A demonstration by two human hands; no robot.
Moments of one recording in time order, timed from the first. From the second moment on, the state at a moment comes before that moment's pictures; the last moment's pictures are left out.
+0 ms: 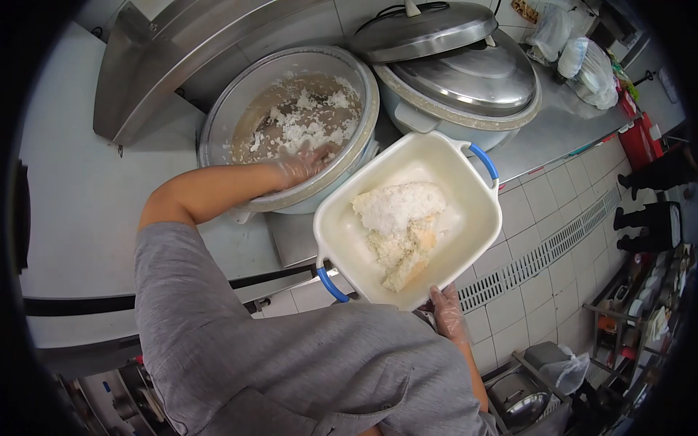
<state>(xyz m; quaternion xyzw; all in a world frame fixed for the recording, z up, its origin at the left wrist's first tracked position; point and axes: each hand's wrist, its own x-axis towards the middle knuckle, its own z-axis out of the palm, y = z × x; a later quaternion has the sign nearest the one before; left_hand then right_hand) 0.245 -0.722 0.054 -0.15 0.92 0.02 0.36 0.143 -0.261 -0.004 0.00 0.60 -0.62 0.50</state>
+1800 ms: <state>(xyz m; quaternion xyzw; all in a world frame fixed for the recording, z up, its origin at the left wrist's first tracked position) 0.241 -0.816 0.054 -0.50 0.83 0.09 0.24 0.144 -0.262 -0.001 0.03 0.56 -0.65 0.52</state>
